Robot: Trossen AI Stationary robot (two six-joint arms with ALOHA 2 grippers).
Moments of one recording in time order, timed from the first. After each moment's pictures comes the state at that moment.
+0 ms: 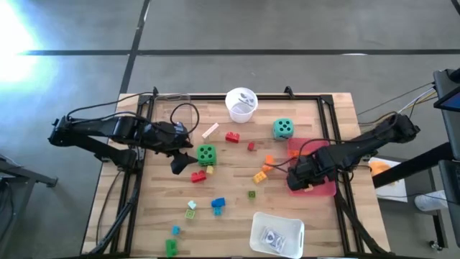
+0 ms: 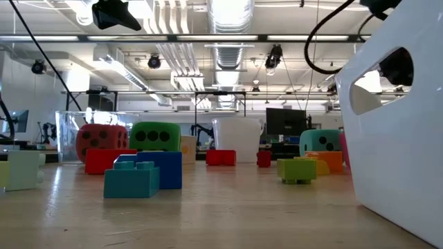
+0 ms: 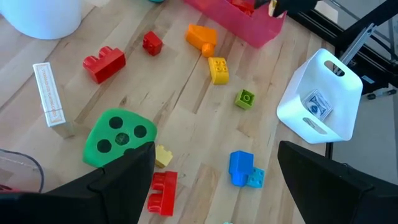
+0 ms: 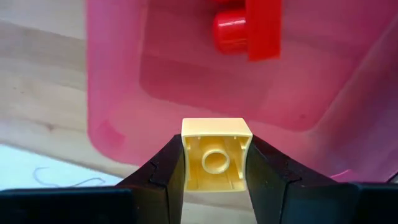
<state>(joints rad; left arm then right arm) -0.10 1.11 1.17 -0.87 -0.07 -0.58 0.35 1.25 0.79 -1.05 -0.21 1.76</state>
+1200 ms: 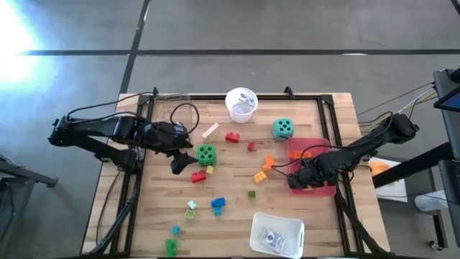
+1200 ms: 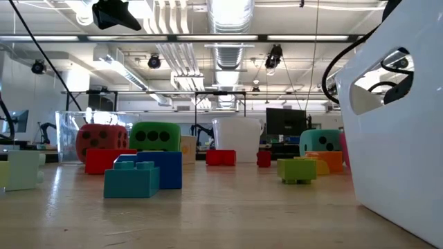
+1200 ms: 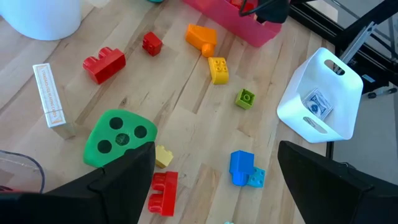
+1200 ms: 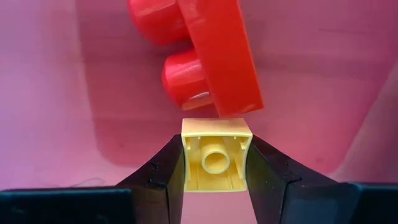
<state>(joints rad) -0.10 1.11 1.17 -0.87 -0.07 -0.57 0.39 1.26 0.59 -0.85 -0.13 1.94</state>
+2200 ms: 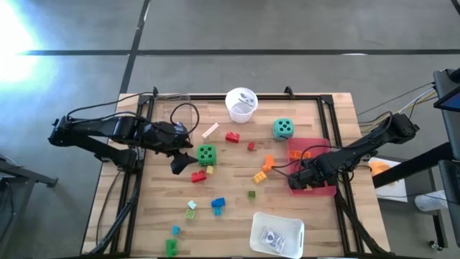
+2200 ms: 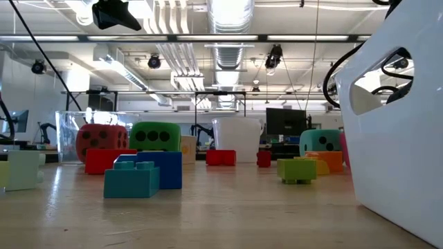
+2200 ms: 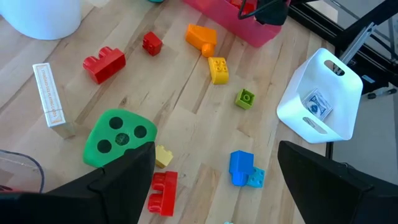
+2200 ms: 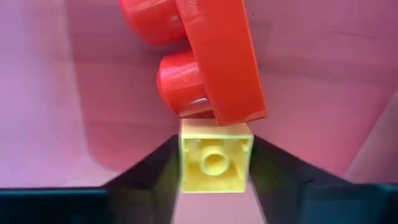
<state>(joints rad) -0.10 1.11 1.17 -0.87 -0.07 -0.58 0.39 1.26 0.56 -0.80 -0.14 1.93</state>
